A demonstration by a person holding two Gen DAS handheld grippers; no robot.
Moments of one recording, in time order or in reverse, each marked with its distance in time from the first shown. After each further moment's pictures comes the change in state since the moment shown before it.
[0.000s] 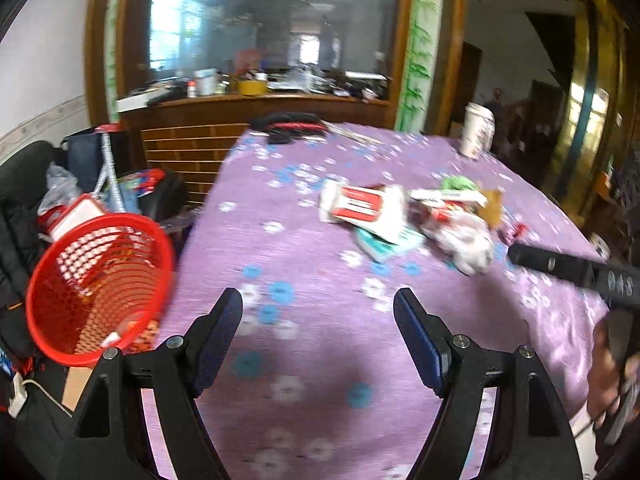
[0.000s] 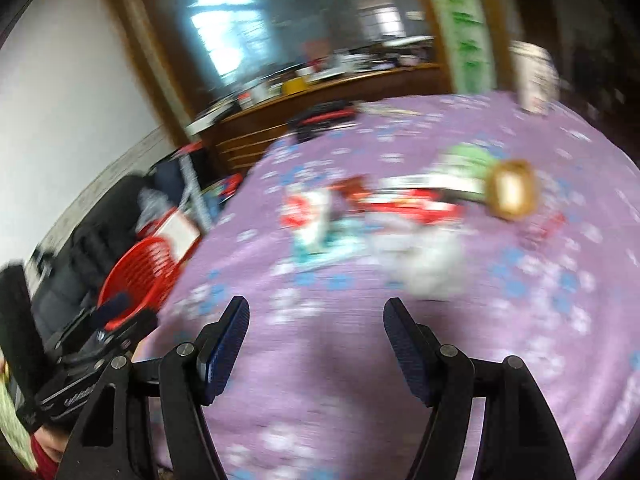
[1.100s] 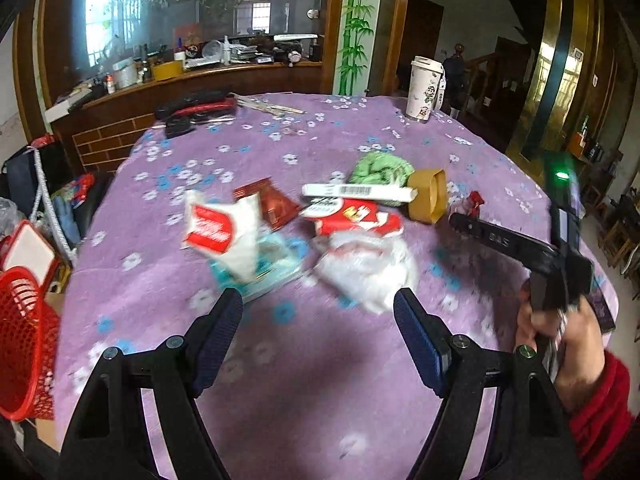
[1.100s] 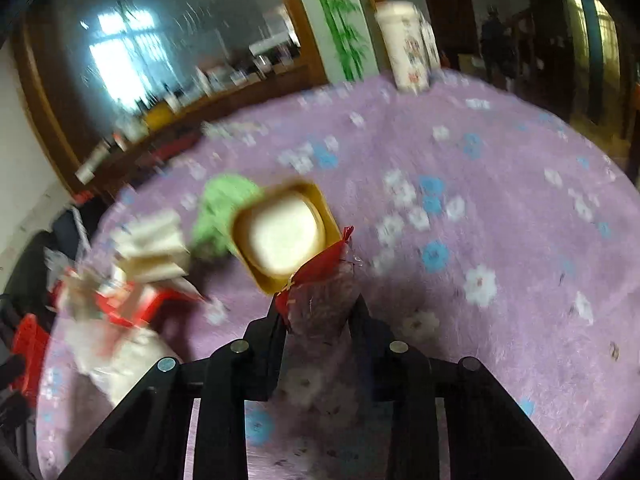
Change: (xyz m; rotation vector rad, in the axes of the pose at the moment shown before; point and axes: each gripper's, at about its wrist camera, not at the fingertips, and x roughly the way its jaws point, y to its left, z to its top) left arm 0.090 -0.119 0.056 0.082 0.143 -0.112; right arm 0.060 -0.148 0.057 0.072 -0.089 -0.195
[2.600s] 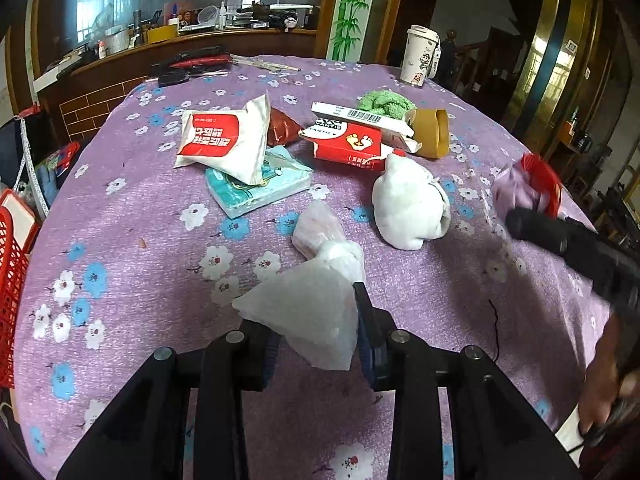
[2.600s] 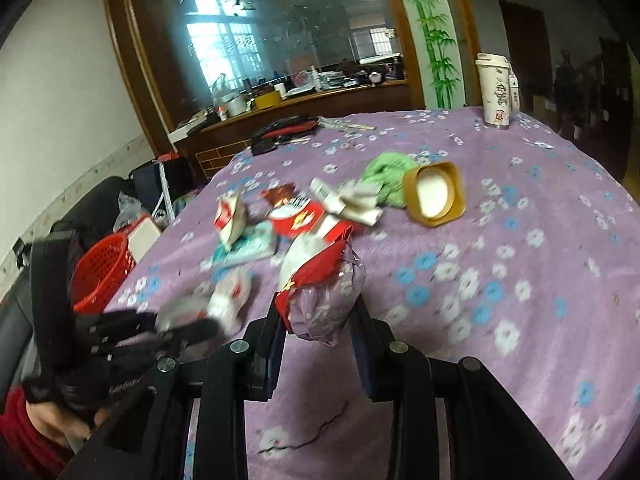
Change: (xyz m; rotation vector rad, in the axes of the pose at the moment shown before) left arm 0.016 0.025 -0.068 -0.004 0.055 -0.068; right arm -0.091 0.092 -0.086 -0.184 0.014 0.208
